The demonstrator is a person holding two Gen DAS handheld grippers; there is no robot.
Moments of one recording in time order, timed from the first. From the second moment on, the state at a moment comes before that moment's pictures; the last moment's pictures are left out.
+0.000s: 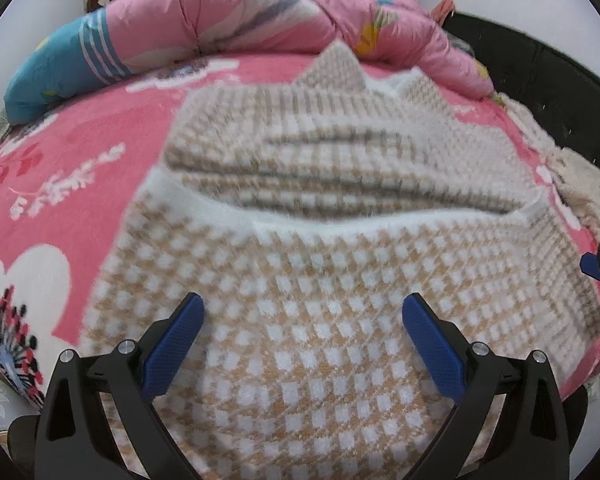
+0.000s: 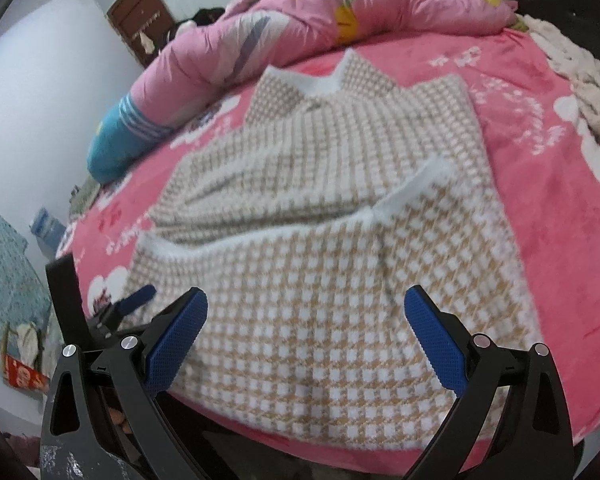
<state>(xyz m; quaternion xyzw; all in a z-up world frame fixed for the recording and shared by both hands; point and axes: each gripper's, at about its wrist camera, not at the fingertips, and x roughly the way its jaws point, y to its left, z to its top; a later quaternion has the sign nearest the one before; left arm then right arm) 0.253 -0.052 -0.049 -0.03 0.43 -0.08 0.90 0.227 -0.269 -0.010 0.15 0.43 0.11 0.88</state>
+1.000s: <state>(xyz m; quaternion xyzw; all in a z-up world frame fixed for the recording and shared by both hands) 0.548 -0.074 0.039 -0.06 0.41 -0.16 0.89 0.528 -0.303 0.035 0.10 0.44 0.12 0.88</state>
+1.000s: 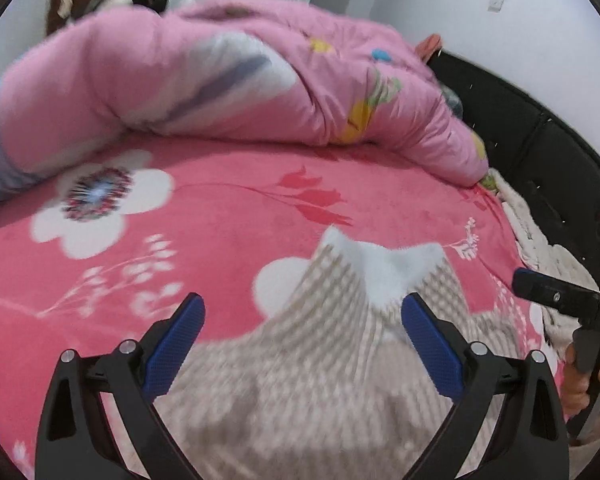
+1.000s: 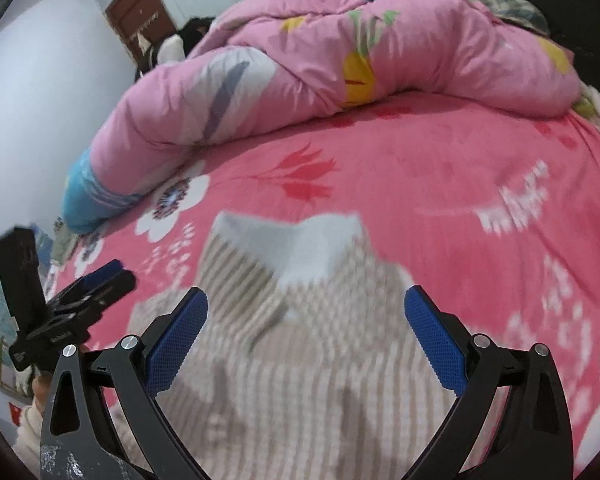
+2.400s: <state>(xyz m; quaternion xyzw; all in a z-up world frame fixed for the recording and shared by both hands) 0.395 -0.093 -0.002 0.07 0.40 -0.26 0.88 0.437 -0.236 -0.004 0.04 0.49 0.25 0.83</state>
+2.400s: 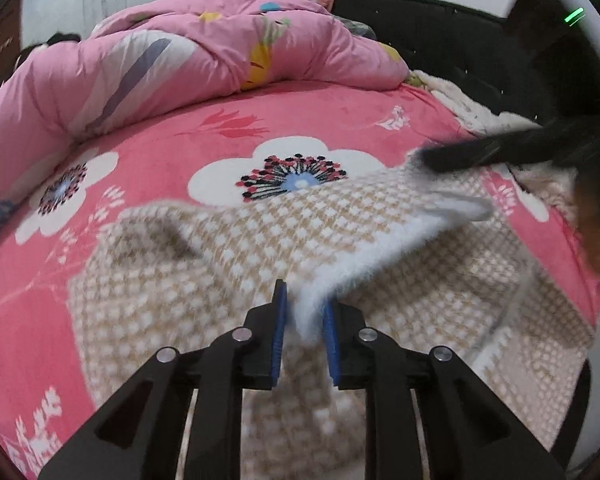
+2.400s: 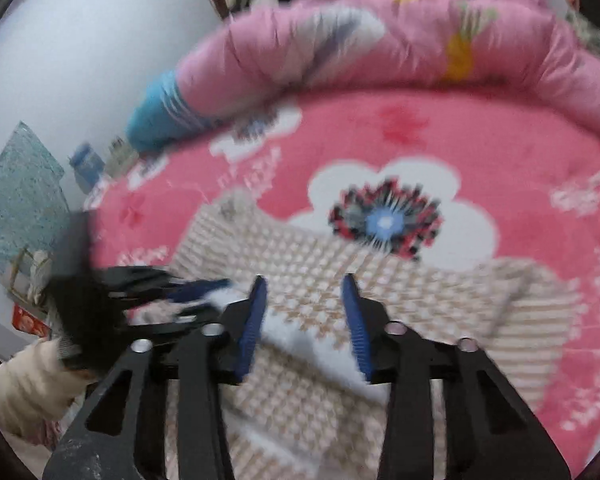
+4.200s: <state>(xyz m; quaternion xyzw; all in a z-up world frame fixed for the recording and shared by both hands) 0.485 -0.105 -0.032 0.05 0.50 -0.24 0.83 0.431 -0.258 -0.056 -0.07 0.50 0.18 0.85</state>
